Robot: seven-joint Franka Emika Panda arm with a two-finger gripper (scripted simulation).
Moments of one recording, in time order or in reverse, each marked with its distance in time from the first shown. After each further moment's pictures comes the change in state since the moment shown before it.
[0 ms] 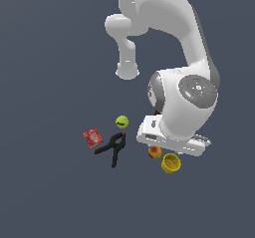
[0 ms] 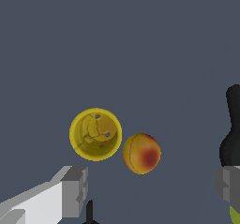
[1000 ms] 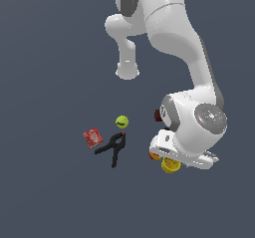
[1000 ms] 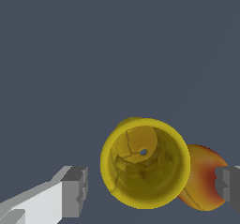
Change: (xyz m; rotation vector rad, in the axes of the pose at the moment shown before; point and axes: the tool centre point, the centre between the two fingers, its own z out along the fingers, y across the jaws) arm 0.005 -0.052 0.066 -0.003 0.014 0.071
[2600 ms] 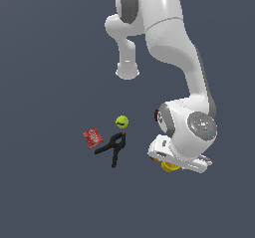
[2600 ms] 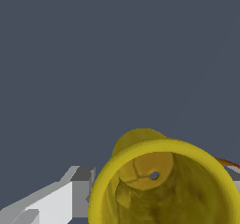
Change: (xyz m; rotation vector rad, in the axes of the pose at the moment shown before) arm 0.003 0.000 0.034 0.009 0.014 0.003
